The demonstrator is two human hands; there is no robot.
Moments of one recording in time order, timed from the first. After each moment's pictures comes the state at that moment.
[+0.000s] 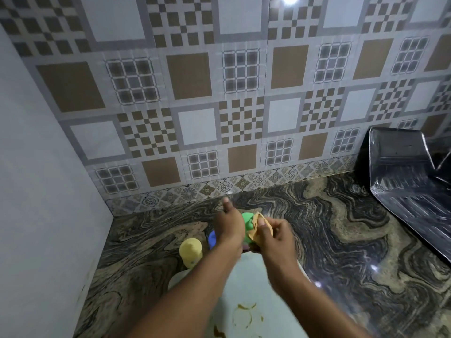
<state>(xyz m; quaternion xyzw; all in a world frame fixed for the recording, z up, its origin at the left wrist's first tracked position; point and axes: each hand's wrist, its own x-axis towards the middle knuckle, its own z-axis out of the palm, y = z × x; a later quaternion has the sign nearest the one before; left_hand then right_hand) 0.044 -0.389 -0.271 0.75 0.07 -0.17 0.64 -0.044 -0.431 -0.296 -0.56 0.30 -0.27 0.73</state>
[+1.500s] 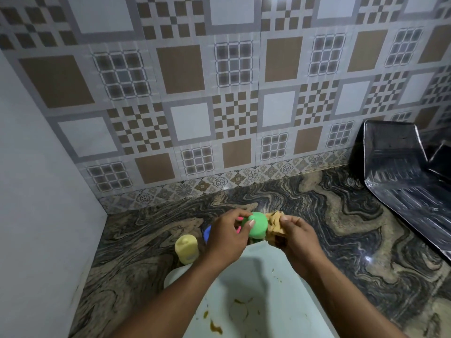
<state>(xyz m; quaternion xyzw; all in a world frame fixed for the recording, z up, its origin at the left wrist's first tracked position) 0.053 -0.360 -0.326 0.79 -0.34 -0.06 0.51 -0.060 -0.494 -0.309 -0.47 0.35 -0.22 0.78</state>
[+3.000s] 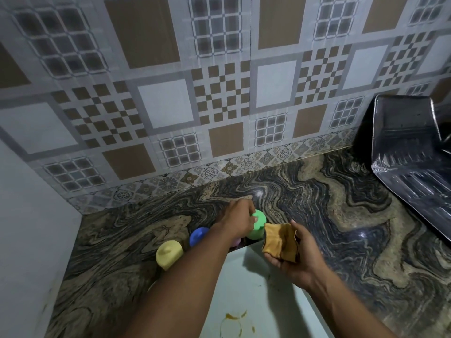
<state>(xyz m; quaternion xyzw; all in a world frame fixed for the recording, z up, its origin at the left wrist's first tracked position) 0.120 -0.460 -0.359 0.89 -0.35 -0.16 0.22 -0.042 -0.544 -0.376 -0.26 0.41 -0.09 0.87</state>
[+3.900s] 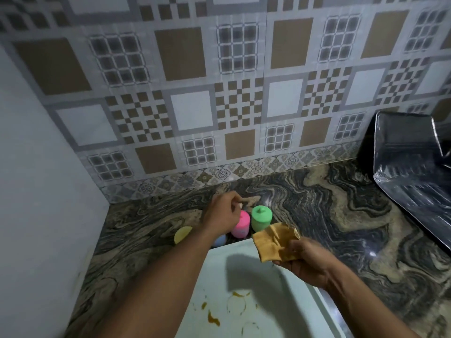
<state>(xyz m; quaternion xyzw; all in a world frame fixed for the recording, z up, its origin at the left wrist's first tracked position) 0.108 -0.381 -0.327 0.88 -0.35 -0.04 0.34 -0.088 -0.519 -0.340 -0.44 0.33 -0.02 0.84</state>
